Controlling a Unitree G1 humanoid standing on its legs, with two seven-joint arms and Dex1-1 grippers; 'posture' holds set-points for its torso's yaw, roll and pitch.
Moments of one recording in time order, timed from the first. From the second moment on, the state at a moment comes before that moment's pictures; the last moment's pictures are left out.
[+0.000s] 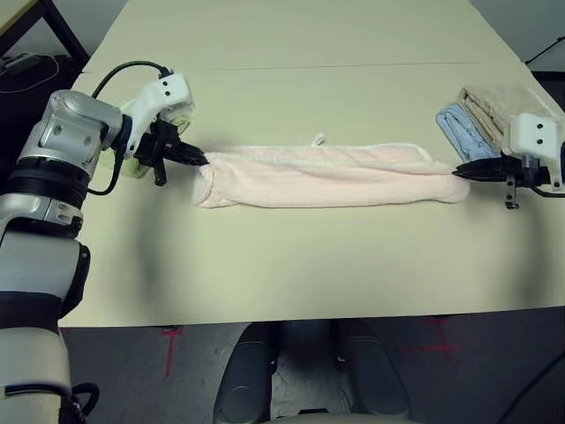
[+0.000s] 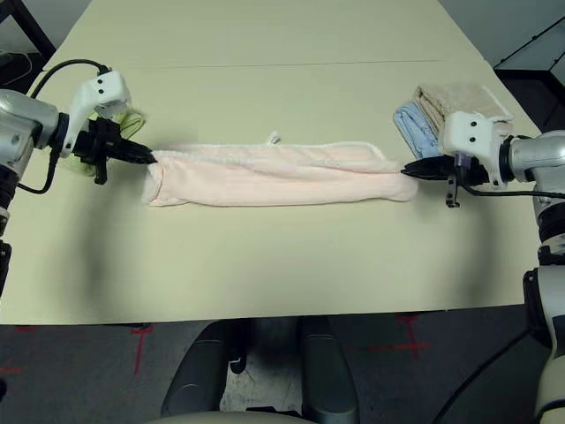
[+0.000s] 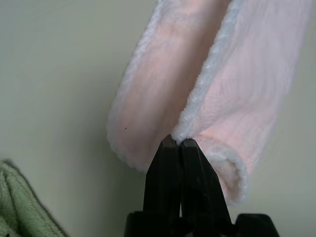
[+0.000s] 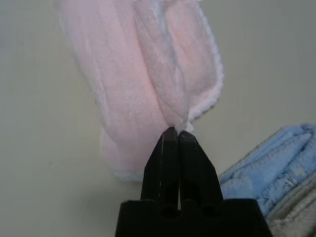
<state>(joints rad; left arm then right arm) -1.21 0.86 -0.41 0.88 -0.01 0.20 -1.42 -0.95 -0.92 0.15 1.10 0.00 -0.52 1.27</state>
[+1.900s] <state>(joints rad) -1.32 0.70 -0.32 1.19 0.28 0.01 -1.19 -1.05 -0.77 0.18 1.10 -0.28 -0.34 0.93</state>
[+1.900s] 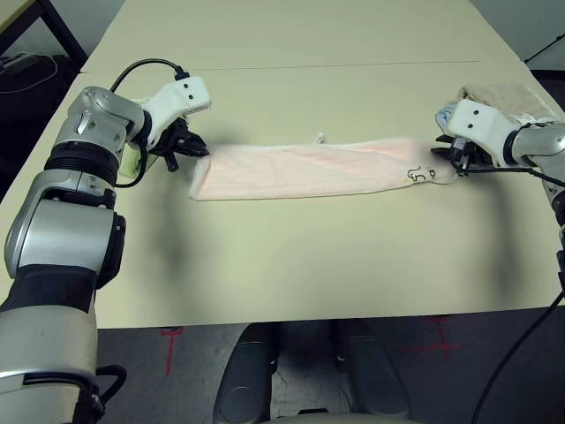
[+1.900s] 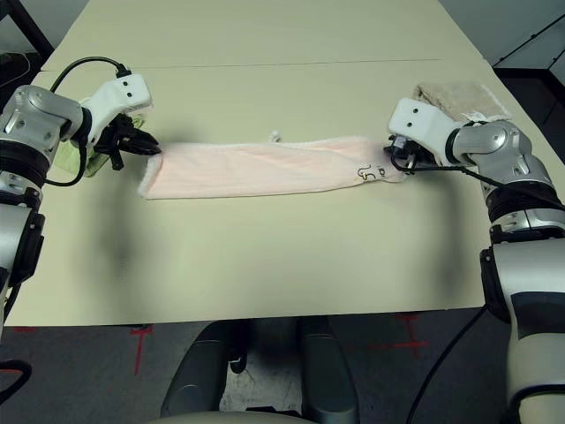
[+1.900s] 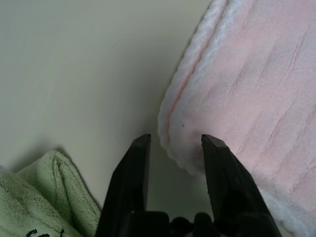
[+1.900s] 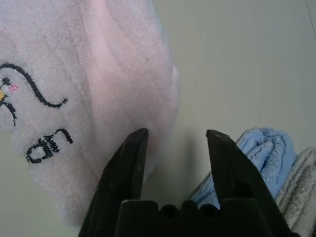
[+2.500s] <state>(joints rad) -1.37 0.70 -0.13 1.17 0.18 0.01 -1.15 -1.00 -0.82 -0.05 1.00 0.01 -0.27 1.04</state>
